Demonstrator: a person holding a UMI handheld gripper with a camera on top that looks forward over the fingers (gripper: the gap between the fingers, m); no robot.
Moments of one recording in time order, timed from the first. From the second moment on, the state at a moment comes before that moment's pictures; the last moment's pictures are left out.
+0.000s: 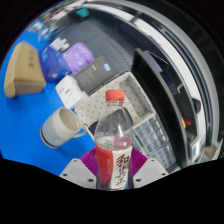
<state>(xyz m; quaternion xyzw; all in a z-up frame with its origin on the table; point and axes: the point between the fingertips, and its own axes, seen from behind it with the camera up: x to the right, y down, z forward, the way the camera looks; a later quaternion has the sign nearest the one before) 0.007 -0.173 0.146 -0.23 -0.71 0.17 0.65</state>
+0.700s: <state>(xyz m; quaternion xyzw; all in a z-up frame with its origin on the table) -0.044 -0.174 0.169 0.16 -0.68 -0.21 0.68</state>
